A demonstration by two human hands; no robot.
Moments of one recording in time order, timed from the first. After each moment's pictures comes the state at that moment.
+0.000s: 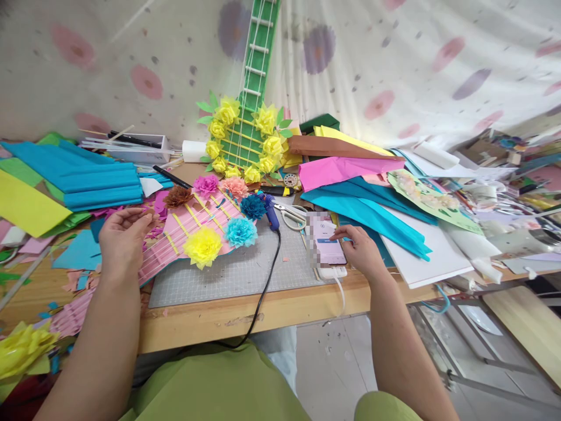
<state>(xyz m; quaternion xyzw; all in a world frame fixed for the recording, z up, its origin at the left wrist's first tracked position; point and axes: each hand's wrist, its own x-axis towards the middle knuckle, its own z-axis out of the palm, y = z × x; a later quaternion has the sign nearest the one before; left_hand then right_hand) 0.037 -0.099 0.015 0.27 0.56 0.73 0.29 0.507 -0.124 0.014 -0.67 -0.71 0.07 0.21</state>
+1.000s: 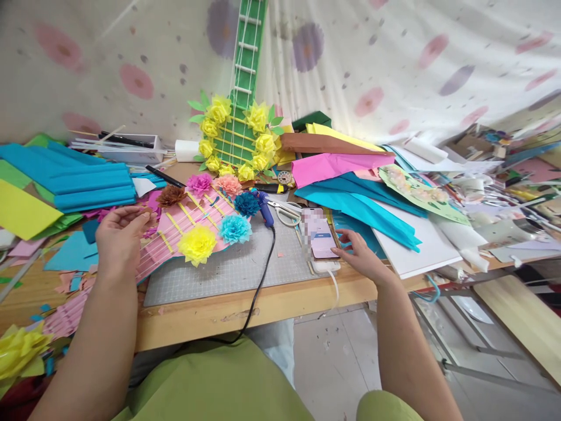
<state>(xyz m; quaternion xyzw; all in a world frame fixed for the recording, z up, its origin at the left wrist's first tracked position) 0.047 -0.100 0.023 0.27 0.56 0.72 0.30 0.542 -0.146 -0.005 -0.68 -0.68 0.20 0.20</state>
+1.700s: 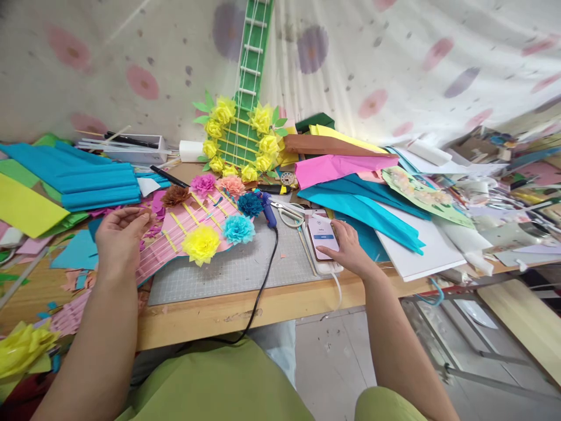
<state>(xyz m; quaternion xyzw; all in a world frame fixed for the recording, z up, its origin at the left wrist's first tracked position) 0.039 -0.103 0.020 0.27 0.54 0.74 0.30 0.508 -0.129 -0.004 -0.67 -0.72 0.10 0.12</state>
